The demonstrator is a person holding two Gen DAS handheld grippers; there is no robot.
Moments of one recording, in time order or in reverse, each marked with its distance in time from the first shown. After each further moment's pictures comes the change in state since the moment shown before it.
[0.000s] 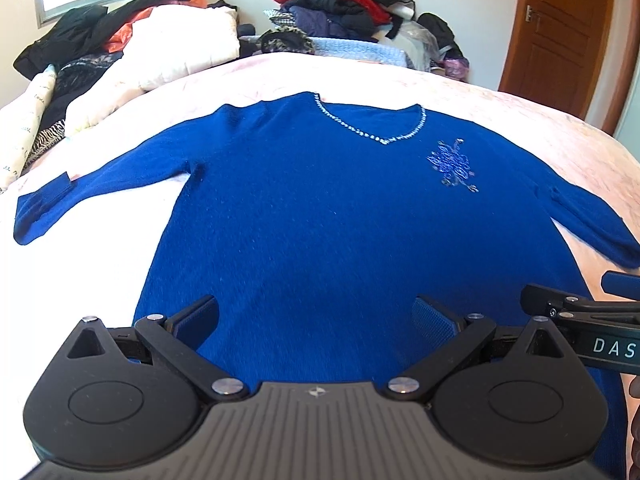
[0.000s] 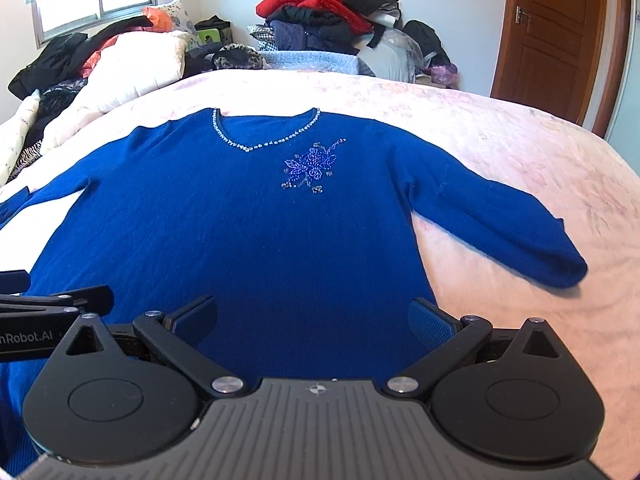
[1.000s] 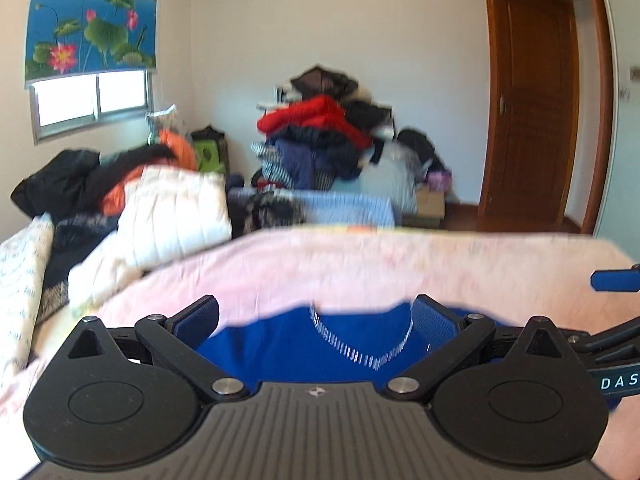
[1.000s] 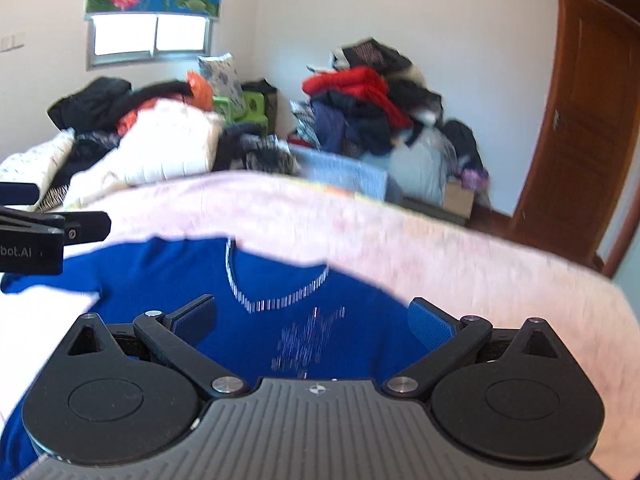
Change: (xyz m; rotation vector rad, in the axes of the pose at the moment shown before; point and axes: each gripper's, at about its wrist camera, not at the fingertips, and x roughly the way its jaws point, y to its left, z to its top) left arm -0.080 0.002 0.168 0.073 -0.373 -0.035; right arm -0.048 -0.011 0.156 -0.207 -0.230 0.066
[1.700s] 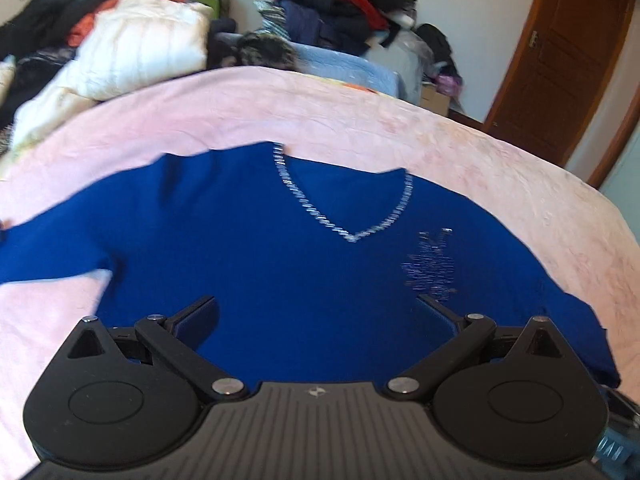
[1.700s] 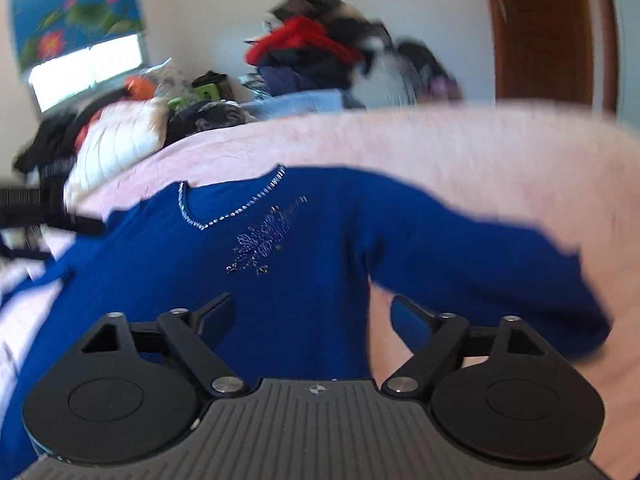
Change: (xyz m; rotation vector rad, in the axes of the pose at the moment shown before) left arm 0.121 -0.017 -0.104 -0.200 0.399 -0.095; right arm 0.058 -0.072 -0.154 0.460 0.103 0.050
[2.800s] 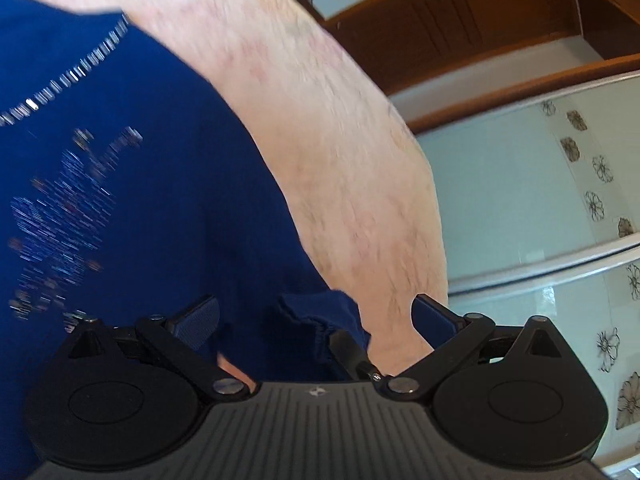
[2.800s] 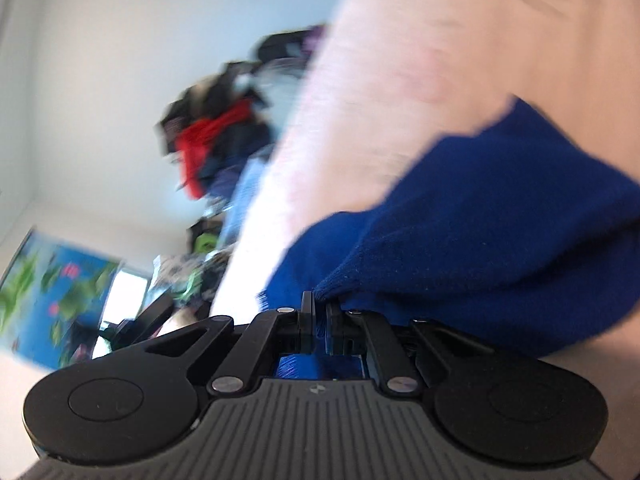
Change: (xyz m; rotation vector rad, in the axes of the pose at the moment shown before) left arm 0.141 -0.136 0.036 -0.247 0.474 -0.706; right arm 0.062 -0.113 0.017 0.835 -0.122 0.270
